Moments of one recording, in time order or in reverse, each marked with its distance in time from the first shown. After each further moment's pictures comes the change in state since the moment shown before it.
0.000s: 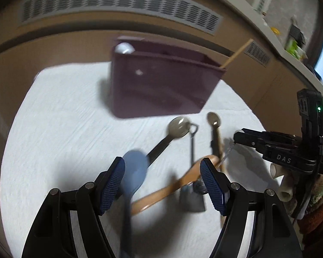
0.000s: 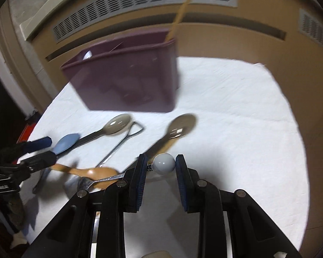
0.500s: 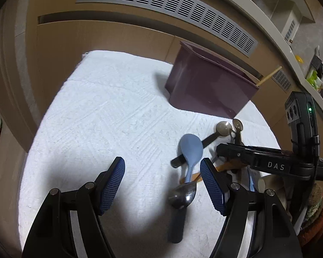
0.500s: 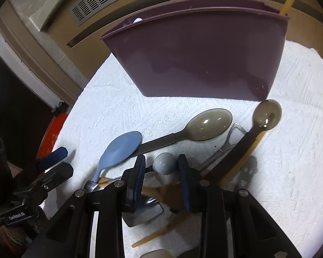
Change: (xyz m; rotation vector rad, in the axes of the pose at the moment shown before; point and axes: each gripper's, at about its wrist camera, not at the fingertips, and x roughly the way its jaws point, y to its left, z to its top) left arm -0.042 0.068 -0.045 -0.228 -0.050 0.094; right arm 0.050 0.091 0.004 -0.015 0.162 0.223
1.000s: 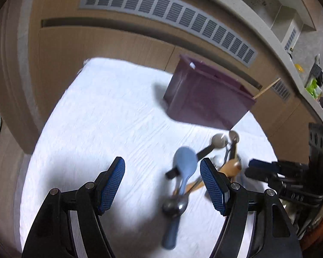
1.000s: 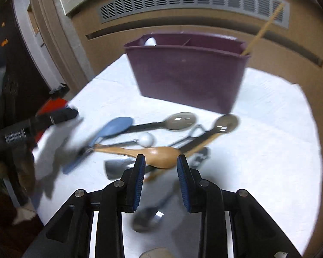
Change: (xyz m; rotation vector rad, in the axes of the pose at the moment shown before) left arm -0.010 0.002 0.004 -0.046 -0.046 0.001; right arm -0.054 -0.004 -0.018 -0.169 -0.058 -0.039
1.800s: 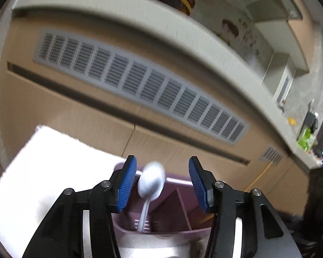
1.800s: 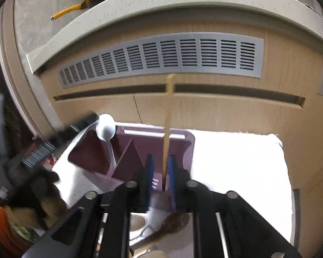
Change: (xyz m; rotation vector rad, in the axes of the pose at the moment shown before) left arm 0.060 -0.075 0.135 -0.071 -0.408 -0.106; right arm -0.032 -0.075 0.102 0.097 -0.254 -0.154
